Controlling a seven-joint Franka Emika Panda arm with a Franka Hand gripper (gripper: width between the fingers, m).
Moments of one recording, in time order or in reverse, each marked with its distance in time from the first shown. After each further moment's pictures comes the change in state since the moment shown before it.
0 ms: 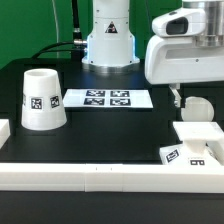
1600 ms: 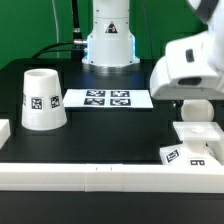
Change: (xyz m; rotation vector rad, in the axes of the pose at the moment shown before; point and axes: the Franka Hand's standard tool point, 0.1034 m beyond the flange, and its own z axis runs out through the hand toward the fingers) arm -0.033 -0.001 0.018 -0.059 -0.815 0.010
